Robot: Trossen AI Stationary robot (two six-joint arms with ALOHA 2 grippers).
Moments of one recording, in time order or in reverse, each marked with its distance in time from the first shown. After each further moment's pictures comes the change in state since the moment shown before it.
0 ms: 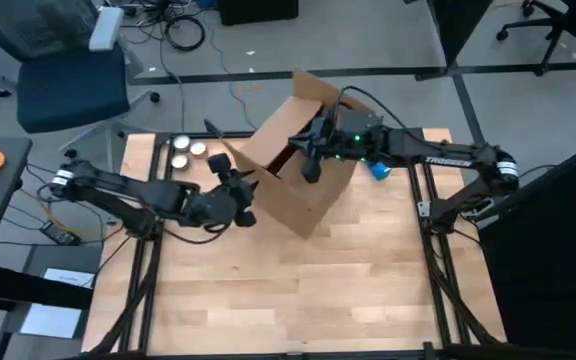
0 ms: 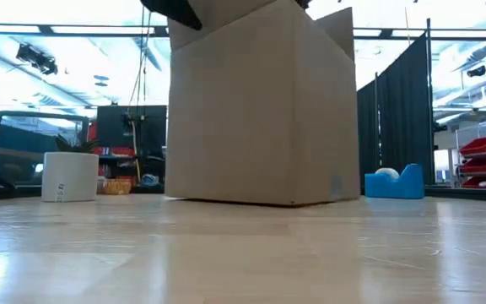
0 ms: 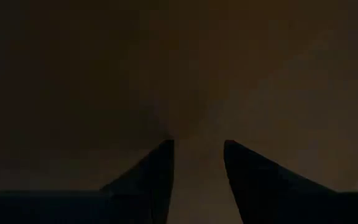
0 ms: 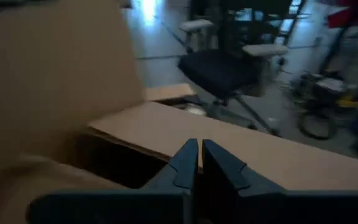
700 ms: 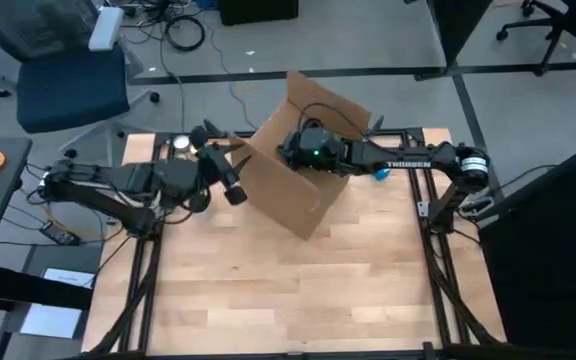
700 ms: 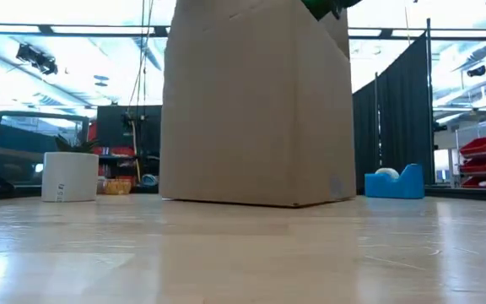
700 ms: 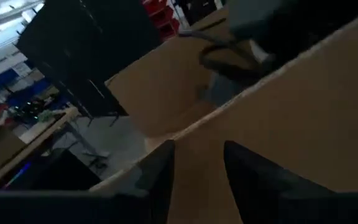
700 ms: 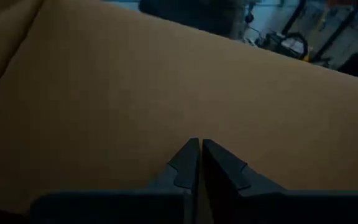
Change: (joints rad) left arm 0.130 -0.142 0.049 0.221 0.130 0.108; right arm 0.047 0.202 -0.001 -0.025 0.137 -0.042
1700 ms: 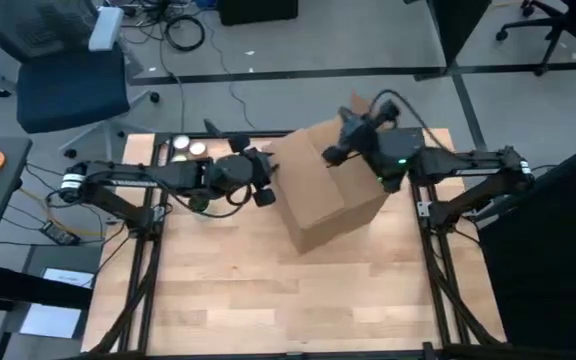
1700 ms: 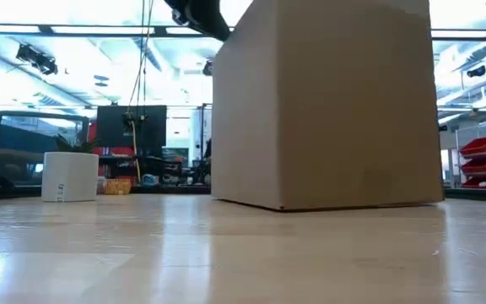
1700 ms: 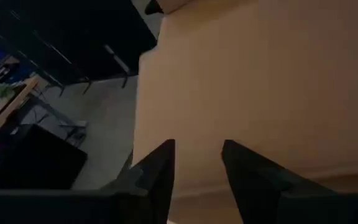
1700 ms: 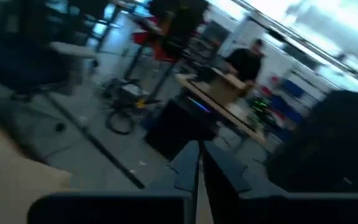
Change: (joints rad) left arm 0.118 0.243 -0.001 -0.017 0.189 -0.052; right arm 0.228 -0.410 0.001 0.061 0.891 -0.449
